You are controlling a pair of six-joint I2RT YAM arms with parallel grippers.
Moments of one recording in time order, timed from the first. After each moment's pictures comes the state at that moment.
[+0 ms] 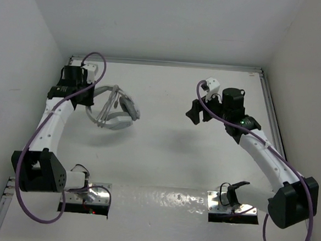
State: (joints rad) left arm 0.07 1.30 1.18 -0.71 0.05 0.14; right arm 0.34 1.18 0.88 -0.19 -0.36 -0.07
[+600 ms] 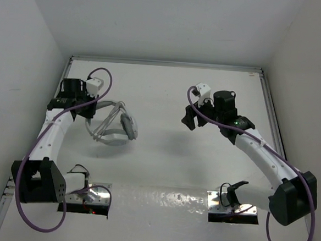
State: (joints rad) left arm 0.10 1.18 0.99 -0.71 0.17 0.35; right arm 0.42 1.18 0.87 -0.25 -0.32 -0.10
